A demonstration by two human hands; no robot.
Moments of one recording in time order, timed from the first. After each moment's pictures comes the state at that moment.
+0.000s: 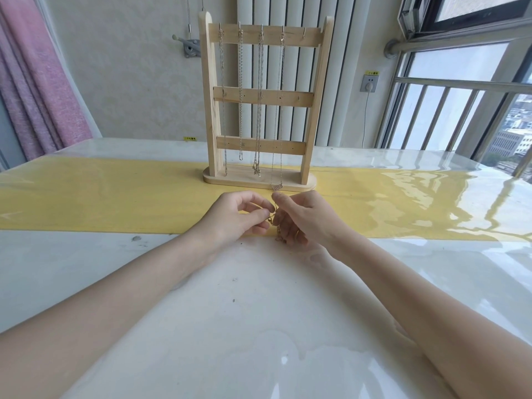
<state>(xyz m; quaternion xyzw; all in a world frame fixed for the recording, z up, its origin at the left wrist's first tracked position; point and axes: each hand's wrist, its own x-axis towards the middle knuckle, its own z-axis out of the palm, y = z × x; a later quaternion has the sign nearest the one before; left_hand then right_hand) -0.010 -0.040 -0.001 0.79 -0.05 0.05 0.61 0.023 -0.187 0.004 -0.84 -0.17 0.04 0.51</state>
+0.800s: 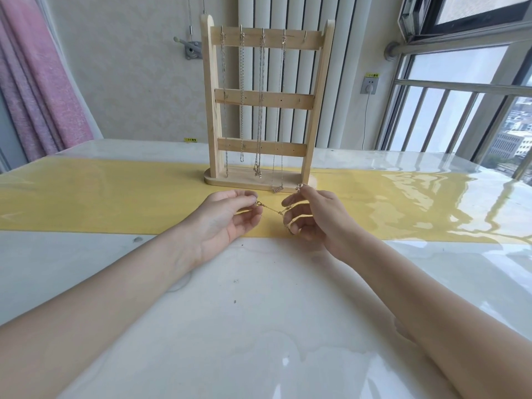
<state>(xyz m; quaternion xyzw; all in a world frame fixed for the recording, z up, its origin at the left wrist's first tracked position) -0.004 -0.036 0.007 0.56 0.05 -0.01 0.83 0.024 -0.195 0.008 -0.72 -0.07 0.10 0.69</state>
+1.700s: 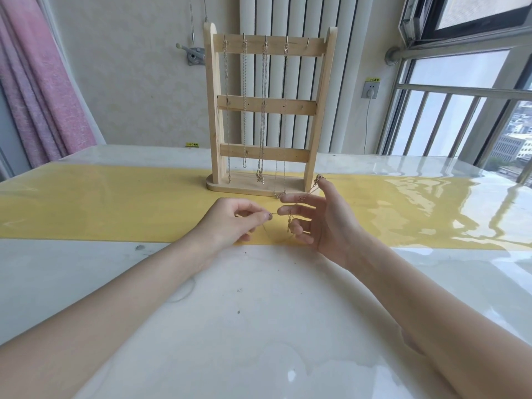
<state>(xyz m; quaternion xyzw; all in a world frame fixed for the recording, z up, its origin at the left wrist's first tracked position) -0.005 -0.031 0.002 0.81 -0.02 0.06 0.59 0.032 -0.197 0.008 -0.58 -0.06 0.18 0.79</state>
